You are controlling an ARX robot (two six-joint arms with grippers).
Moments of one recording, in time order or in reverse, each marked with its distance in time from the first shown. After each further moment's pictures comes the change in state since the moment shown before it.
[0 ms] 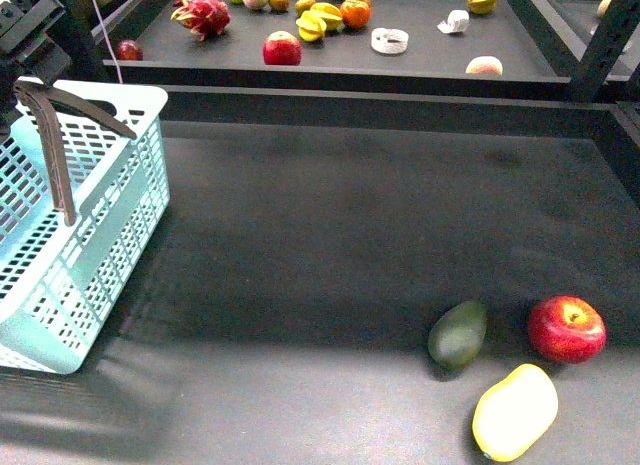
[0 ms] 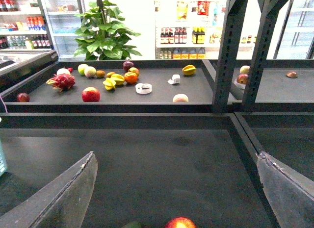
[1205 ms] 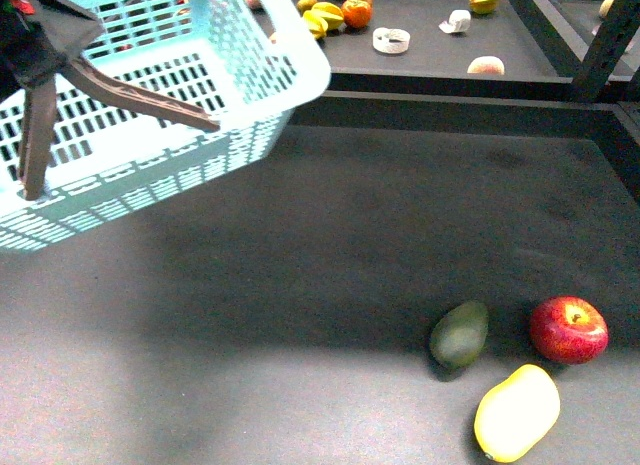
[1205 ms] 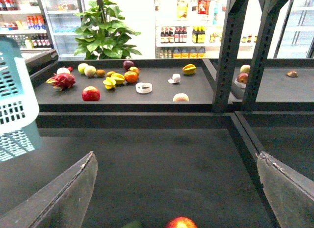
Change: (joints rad) left arm -0.270 -0.558 -0.521 0.283 0.267 0.350; right arm 0.000 0.000 0.000 0.000 0.000 0.000
